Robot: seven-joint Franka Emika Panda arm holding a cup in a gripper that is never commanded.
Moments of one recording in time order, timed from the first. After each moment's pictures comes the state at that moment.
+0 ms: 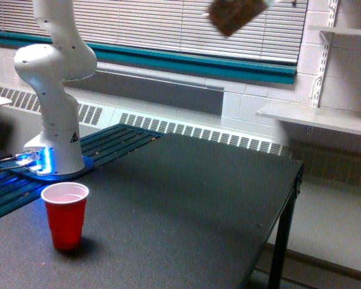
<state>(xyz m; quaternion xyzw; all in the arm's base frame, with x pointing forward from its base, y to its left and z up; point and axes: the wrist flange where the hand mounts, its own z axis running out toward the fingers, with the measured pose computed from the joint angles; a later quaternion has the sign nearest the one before) 0.538 -0.231 0.604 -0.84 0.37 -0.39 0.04</state>
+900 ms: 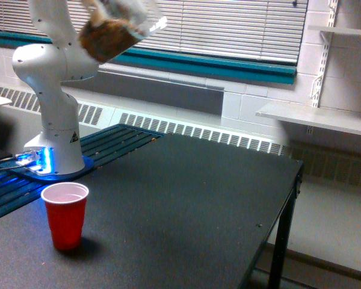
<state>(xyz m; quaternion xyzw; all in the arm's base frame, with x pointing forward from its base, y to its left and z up) 0.384 -0.326 0.549 -0.87 0.35 -0.35 -0.02</state>
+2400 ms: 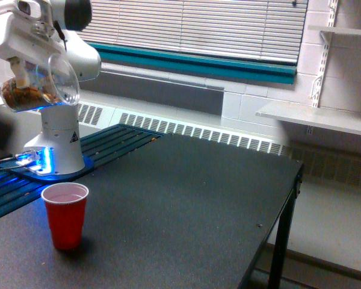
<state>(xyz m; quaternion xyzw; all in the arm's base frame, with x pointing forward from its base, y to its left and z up) 0.230 -0.310 0.436 -0.92 0.28 -0.24 -0.10</state>
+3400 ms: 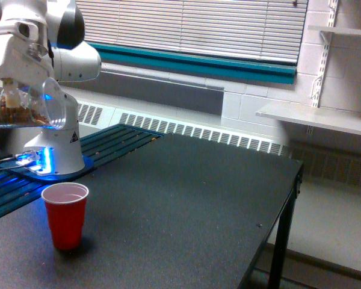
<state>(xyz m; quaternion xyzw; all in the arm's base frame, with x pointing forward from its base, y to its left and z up) 0.220 -0.320 0.402 -0.95 0.21 -0.19 -0.15</state>
